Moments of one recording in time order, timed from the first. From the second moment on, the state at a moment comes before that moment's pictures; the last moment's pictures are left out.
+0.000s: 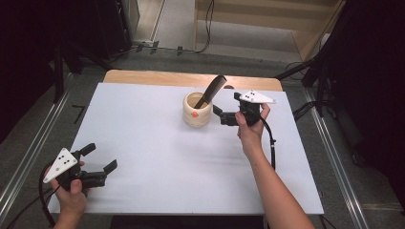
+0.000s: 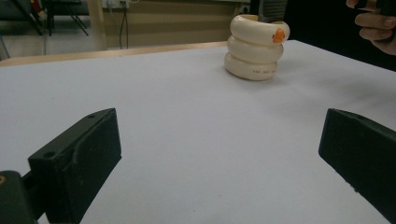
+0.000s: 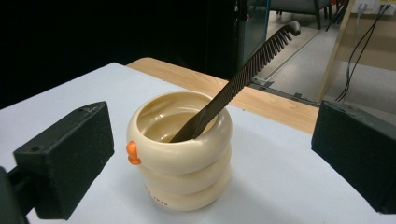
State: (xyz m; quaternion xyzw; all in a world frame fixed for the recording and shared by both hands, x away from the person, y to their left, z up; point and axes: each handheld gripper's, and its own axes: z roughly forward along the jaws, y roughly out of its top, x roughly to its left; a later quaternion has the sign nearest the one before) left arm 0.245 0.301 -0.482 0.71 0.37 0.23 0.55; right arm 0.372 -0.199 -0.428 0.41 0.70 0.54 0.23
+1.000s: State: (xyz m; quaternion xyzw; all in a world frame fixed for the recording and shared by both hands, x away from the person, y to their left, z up) left arm 0.245 0.301 -0.482 0.71 0.37 0.23 0.55; right arm 0.322 -0.231 -0.445 0.40 0.70 0.54 0.26
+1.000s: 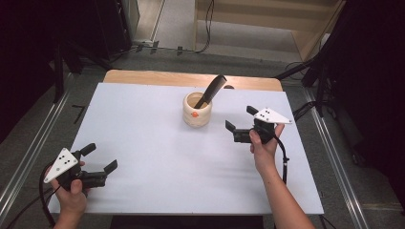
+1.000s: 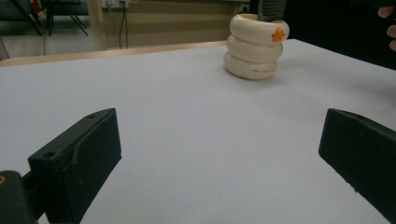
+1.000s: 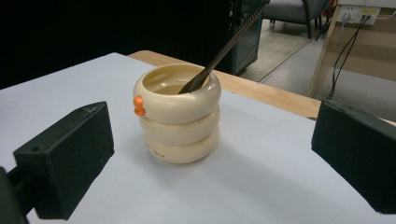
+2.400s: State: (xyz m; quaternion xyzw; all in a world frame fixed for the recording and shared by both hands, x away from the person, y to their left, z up) left arm 0.245 0.300 -0.482 0.71 0.37 0.24 0.55; right arm 0.262 -0.290 -0.468 0.42 0.69 0.52 0.28
